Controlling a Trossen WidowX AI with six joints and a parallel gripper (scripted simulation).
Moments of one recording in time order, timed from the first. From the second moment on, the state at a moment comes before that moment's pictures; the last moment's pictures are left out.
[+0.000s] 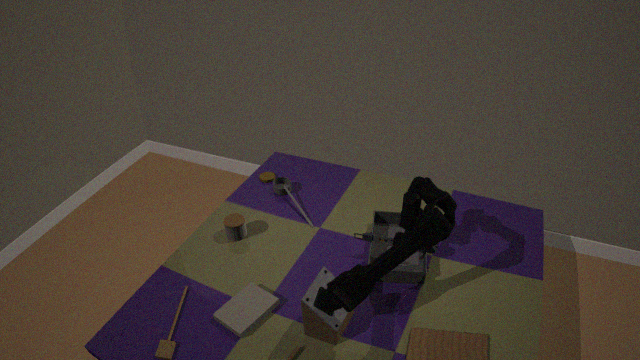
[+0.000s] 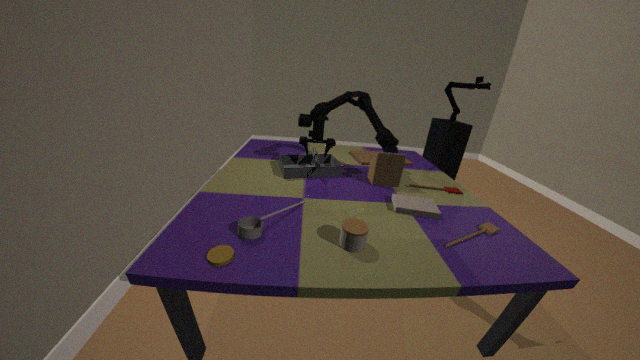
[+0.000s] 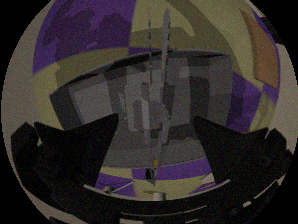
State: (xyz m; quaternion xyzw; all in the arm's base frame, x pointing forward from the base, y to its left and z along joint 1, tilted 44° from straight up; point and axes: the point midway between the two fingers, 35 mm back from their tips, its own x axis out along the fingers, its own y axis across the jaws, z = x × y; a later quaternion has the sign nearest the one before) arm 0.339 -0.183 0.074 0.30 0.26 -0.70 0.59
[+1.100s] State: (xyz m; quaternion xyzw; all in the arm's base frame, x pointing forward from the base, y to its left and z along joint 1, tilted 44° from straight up) arm 0.332 -0.208 0.048 0.30 0.26 -0.70 0.59
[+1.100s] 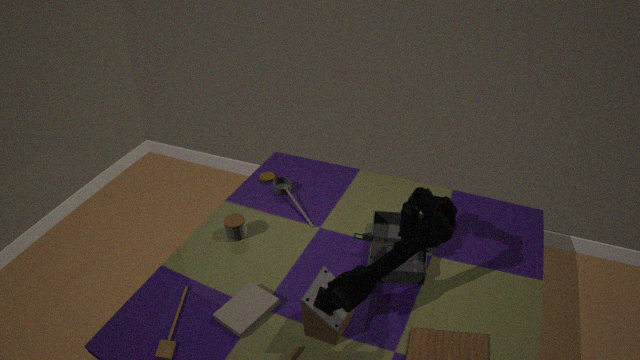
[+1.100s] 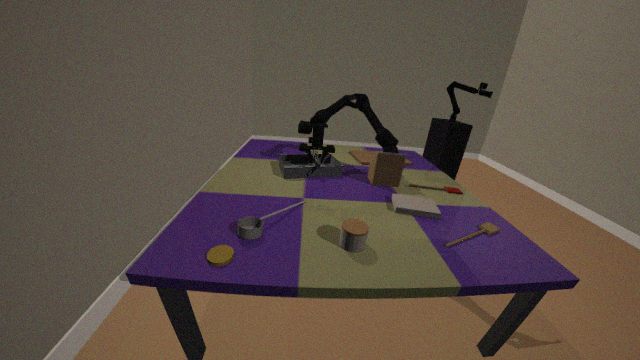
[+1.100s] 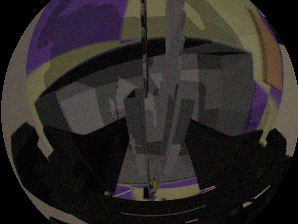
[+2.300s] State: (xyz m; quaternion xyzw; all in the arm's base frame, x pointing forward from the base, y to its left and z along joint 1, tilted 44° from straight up) arm 0.346 -0.145 0.109 0.29 0.27 -0.70 0.59
